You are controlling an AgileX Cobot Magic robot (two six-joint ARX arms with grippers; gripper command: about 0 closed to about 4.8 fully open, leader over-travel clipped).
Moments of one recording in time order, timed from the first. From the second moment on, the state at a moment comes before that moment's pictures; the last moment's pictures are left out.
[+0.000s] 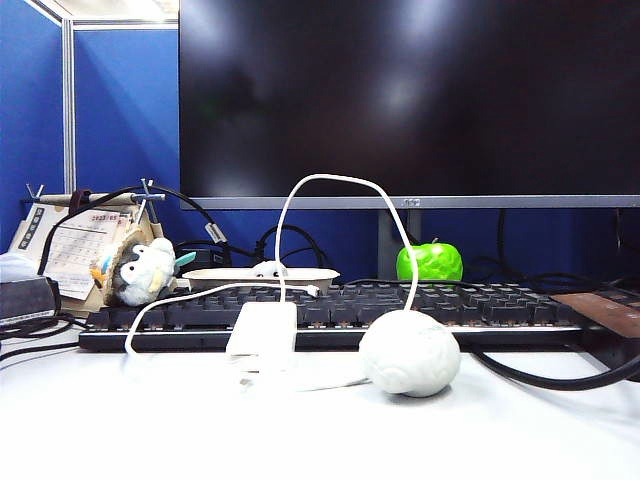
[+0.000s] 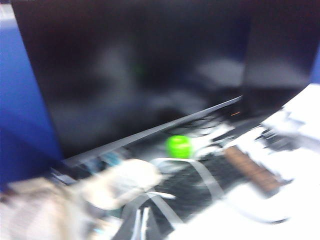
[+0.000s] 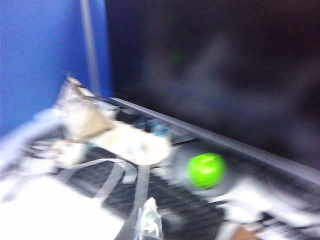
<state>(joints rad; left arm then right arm) -0.75 0.51 1.29 -0.85 -0.13 0.13 0.37 0.38 1.02 -0.72 -0.16 -0.07</state>
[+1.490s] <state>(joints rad) -0.75 0.51 1.29 -0.88 -0.23 0.30 0.37 0.38 1.02 -0.75 -0.06 -0.14</state>
